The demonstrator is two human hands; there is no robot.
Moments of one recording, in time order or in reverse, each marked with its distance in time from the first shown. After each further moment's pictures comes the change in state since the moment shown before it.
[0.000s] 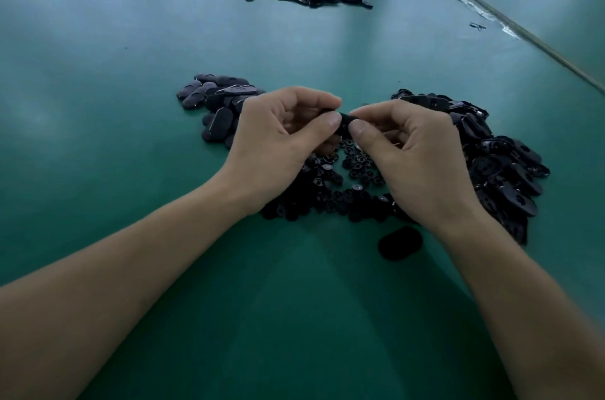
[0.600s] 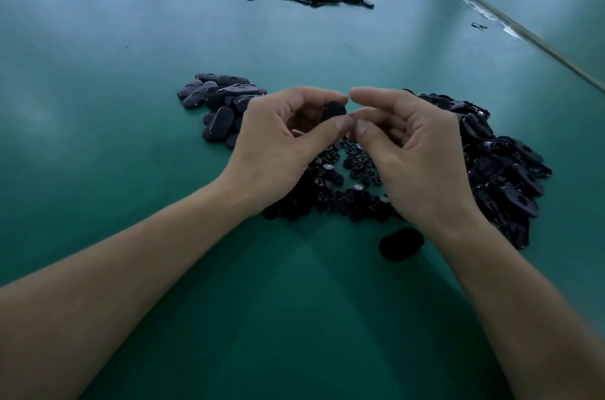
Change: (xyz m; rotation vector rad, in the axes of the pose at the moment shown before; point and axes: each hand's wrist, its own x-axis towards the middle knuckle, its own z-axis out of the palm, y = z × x) left_hand -0.001 0.000 -0.001 0.113 -0.033 0.061; right_hand -0.003 -0.006 0.005 0.074 0.040 -0.035
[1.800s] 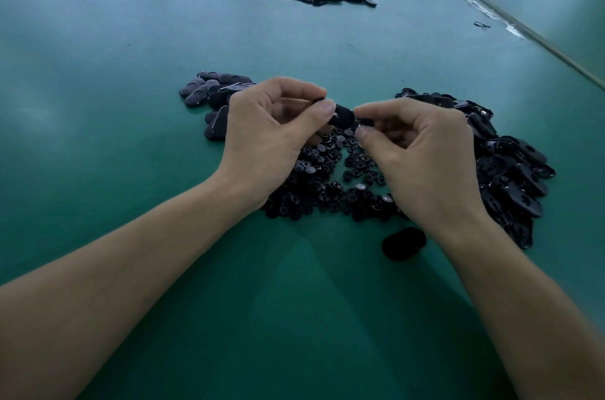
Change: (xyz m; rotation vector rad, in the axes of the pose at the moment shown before) left_hand 0.002 0.000 -0.001 -0.142 0.179 -0.096; right_hand -0.001 0.000 -0.003 -0.139 0.053 0.002
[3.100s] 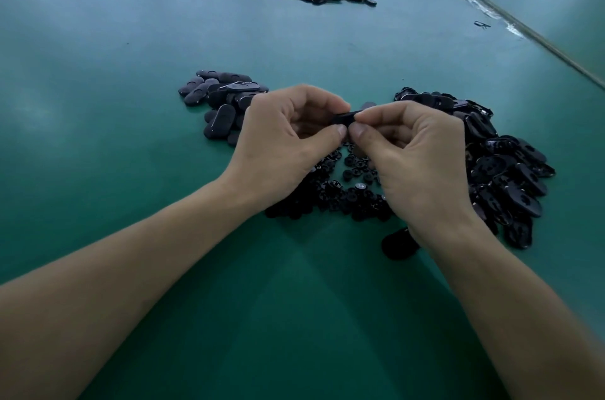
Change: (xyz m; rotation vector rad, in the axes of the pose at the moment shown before) left_hand -0.002 0.000 0.000 0.156 -0.213 0.136; right_hand -0.002 0.003 0.012 0.236 0.049 0.130
